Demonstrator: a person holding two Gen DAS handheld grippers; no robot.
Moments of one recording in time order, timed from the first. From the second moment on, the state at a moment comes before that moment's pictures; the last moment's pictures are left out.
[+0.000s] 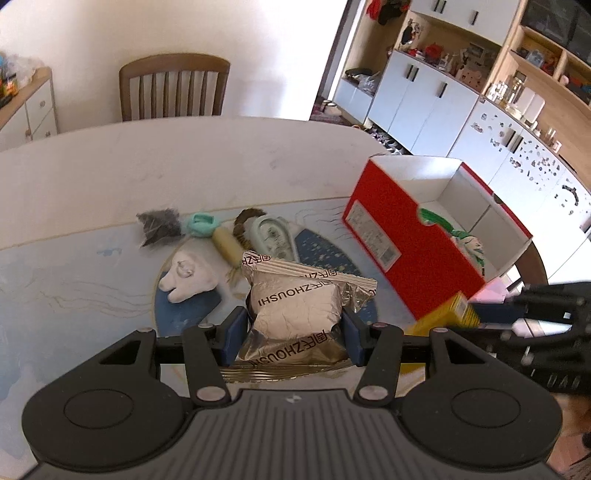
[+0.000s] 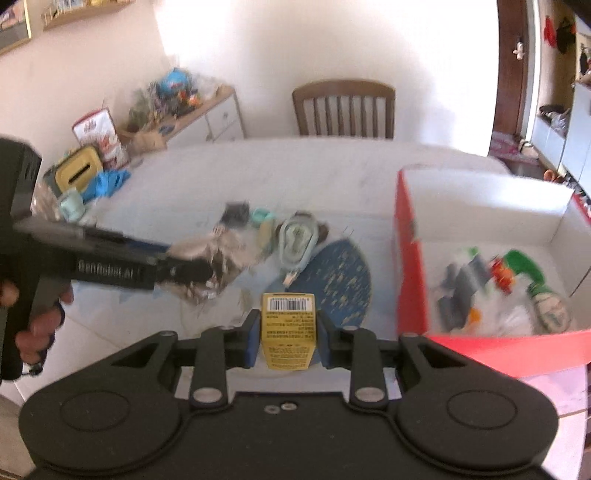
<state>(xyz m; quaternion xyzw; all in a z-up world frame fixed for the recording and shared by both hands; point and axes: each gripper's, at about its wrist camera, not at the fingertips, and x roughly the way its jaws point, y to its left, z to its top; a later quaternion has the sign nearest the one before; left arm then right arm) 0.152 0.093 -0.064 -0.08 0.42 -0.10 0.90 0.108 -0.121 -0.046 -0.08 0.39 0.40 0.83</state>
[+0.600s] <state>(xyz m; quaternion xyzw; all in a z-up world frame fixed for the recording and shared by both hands) 0.180 0.005 -0.016 -0.03 0.39 -0.14 0.91 0.168 -0.197 0.000 -0.06 0.32 0.35 0.88</state>
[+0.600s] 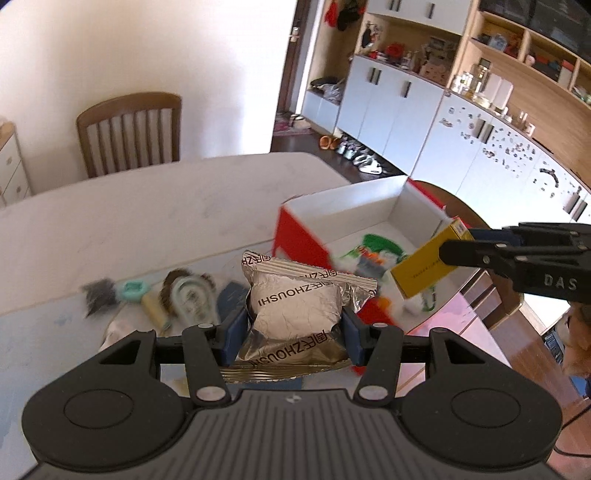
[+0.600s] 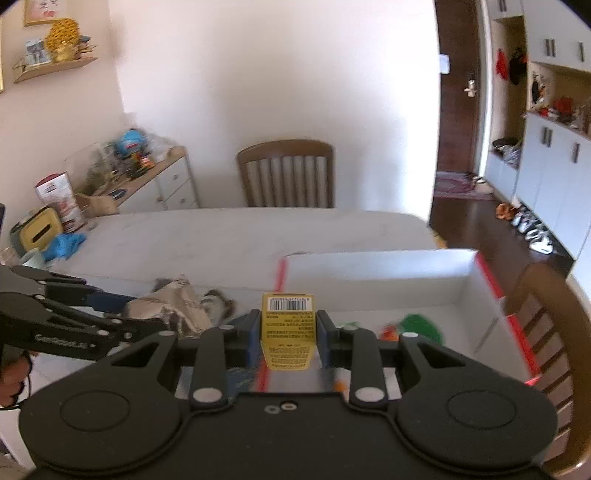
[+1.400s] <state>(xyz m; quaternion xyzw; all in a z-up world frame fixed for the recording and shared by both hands) 0.290 -0.152 -0.048 0.07 0.42 -0.15 0.89 0.280 -0.262 -0.053 -0.06 0.35 0.28 0.89</state>
